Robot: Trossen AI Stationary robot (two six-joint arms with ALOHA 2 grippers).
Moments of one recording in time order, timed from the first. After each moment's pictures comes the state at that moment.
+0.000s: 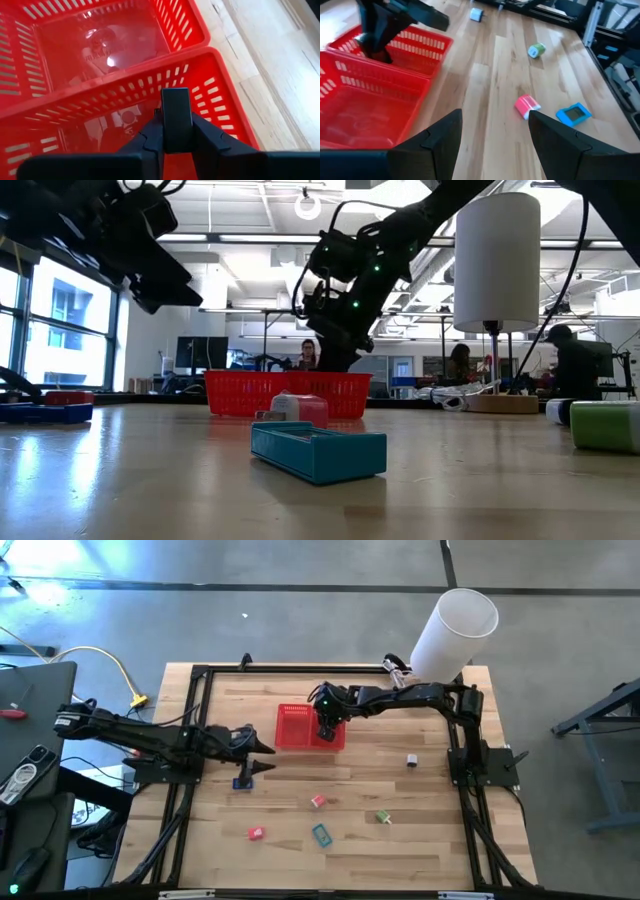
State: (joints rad) left arm -0.10 0.79 0.35 0.07 -0.07 -0.31; right arm -0.30 2.00 1.39 -0.35 0.07 0.08
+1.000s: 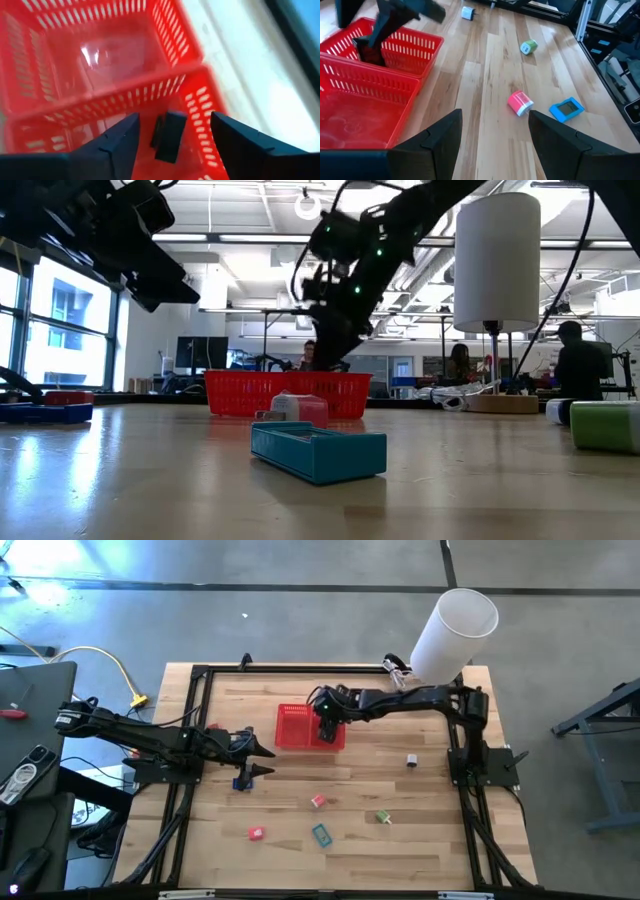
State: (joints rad) left arm -0.13 0.79 0.35 0.07 -0.08 -0.29; right arm -0.25 1.95 1.38 -0.37 0.17 0.05
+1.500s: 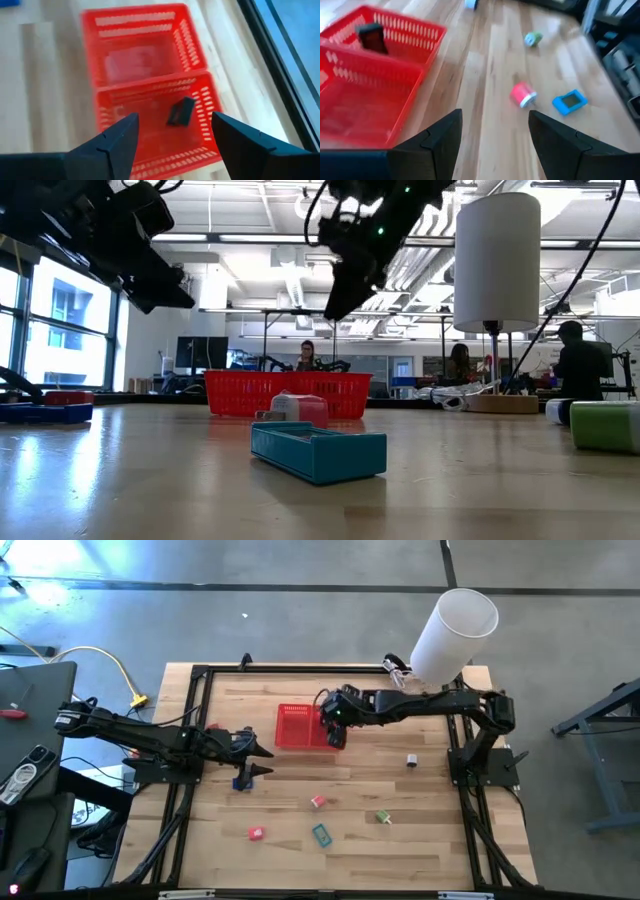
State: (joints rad) left arm -0.12 0.78 0.38 -0.02 -0.08 -0.30; right arm -0.15 1.76 1.39 -0.53 0.21 0.02
